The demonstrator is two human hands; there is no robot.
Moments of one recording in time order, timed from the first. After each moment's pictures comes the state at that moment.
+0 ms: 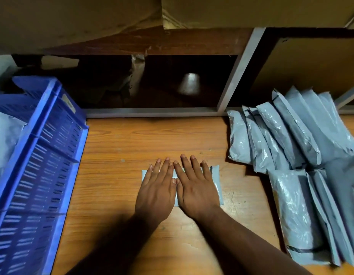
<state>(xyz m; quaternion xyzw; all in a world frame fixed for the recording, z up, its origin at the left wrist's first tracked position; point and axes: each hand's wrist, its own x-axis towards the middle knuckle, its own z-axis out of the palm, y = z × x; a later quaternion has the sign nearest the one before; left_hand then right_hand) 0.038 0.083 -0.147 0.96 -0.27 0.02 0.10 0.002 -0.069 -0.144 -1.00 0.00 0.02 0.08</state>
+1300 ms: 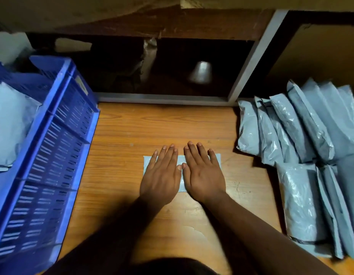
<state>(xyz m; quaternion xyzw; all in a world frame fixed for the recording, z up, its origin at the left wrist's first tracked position) 0.036 0.088 -0.147 0.96 -0.27 0.04 0.08 0.005 -0.075 -0.140 -1.00 -0.02 0.02 0.08</state>
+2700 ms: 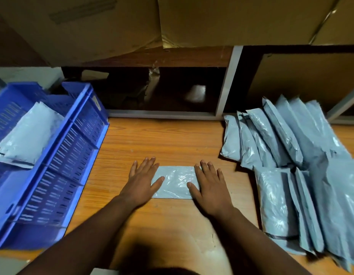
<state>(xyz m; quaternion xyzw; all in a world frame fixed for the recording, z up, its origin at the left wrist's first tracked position) 0.019 0.124 -0.114 0.96 -0.20 -0.13 0.13 -0.056 -0.135 -0.127 -0.98 0.00 0.06 0.19</state>
